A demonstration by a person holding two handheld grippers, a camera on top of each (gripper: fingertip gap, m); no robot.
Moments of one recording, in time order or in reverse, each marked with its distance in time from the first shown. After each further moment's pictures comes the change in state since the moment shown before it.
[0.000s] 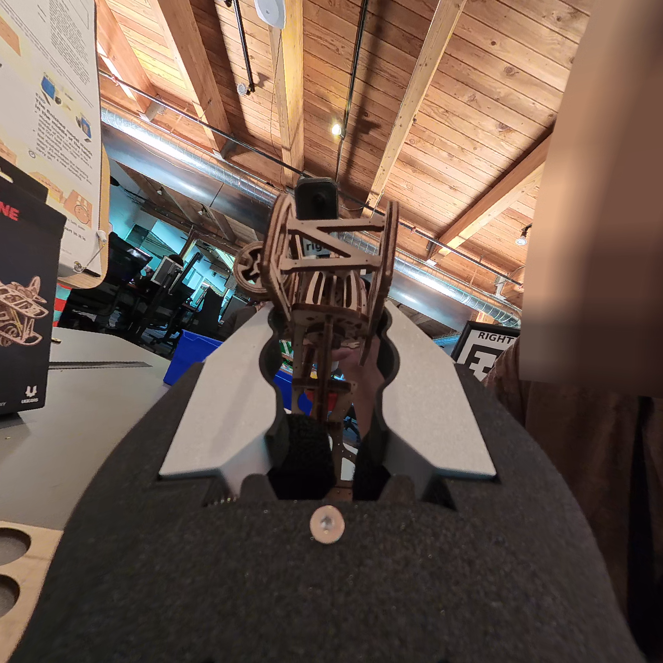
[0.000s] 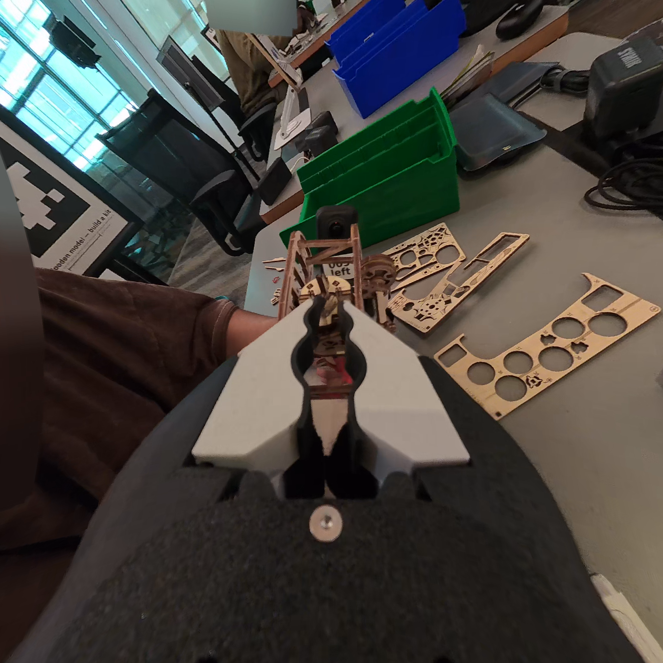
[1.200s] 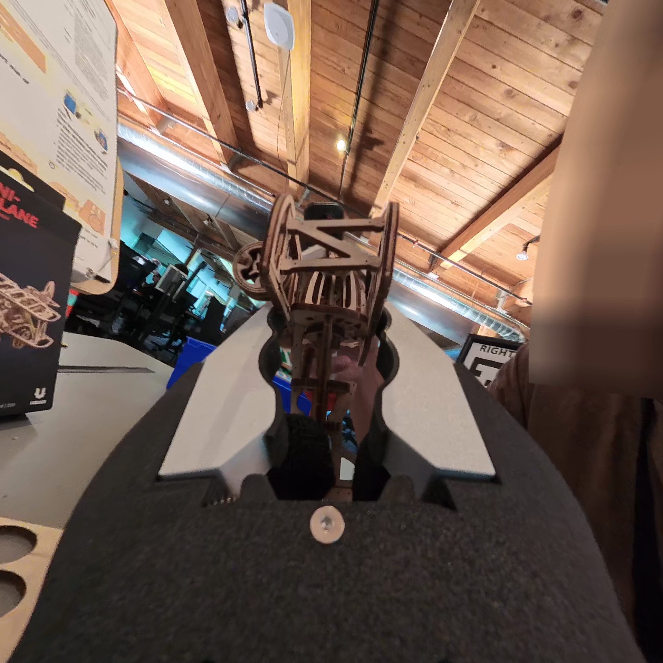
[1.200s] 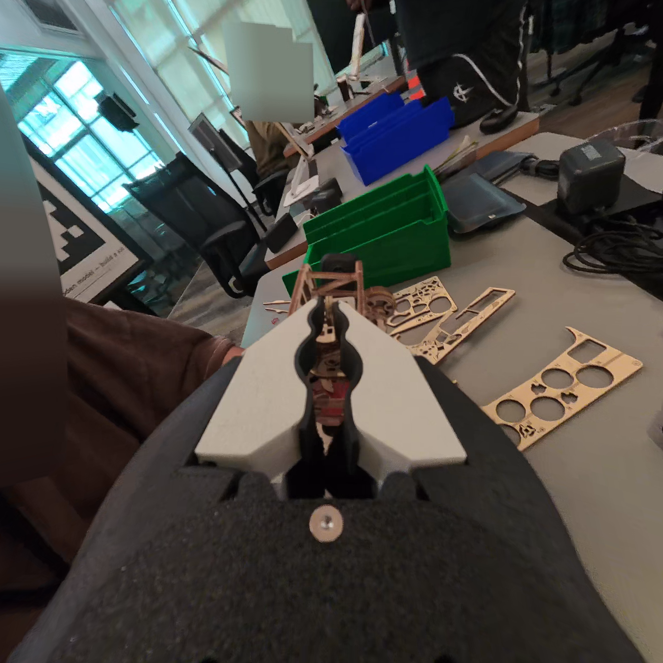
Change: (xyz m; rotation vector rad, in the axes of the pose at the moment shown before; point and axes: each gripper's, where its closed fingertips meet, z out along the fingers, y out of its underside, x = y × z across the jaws) left arm -0.004 -0.007 -0.003 0.039 -0.015 -0.012; right arm 0.000 -0.020 0.000 0.169 -0.016 -0.058
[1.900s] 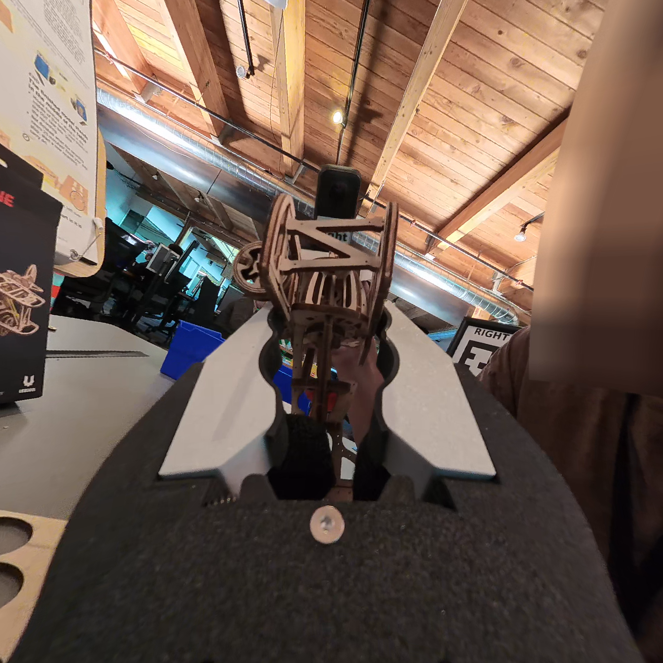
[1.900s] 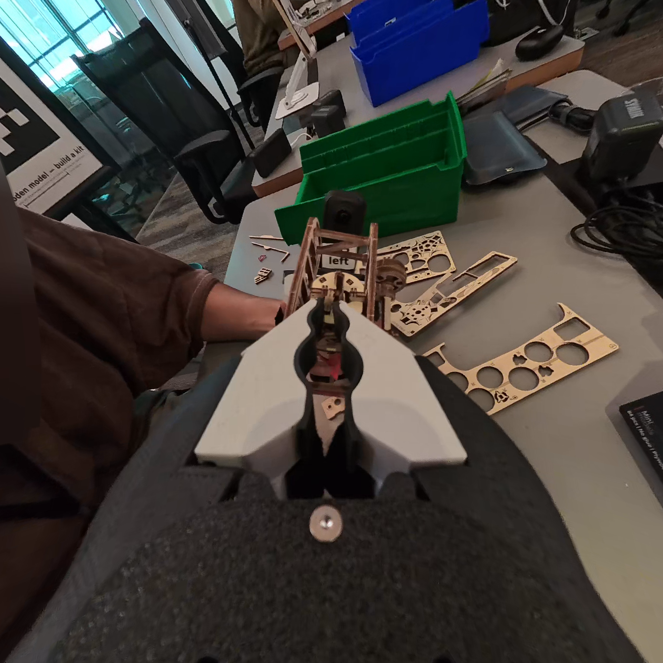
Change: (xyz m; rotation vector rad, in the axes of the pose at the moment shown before) left arm 0.002 0.008 0.001 -0.068 0.014 -0.012; right arm -0.006 0.023 -0.003 -0.218 0.009 -0.122
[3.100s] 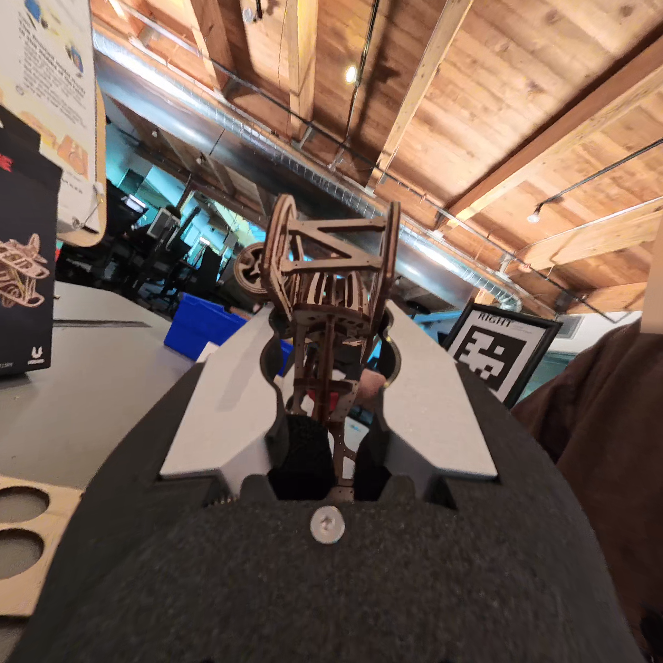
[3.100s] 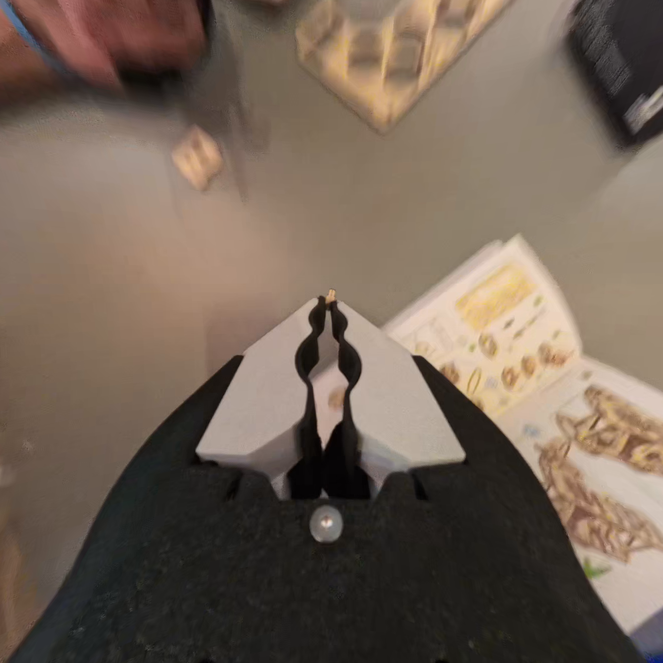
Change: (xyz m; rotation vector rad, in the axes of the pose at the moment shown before) left arm -0.006 0.005 -0.001 -0.087 -0.028 -0.038; right arm 0.037 0.192 -0.060 -0.443 0.490 0.042
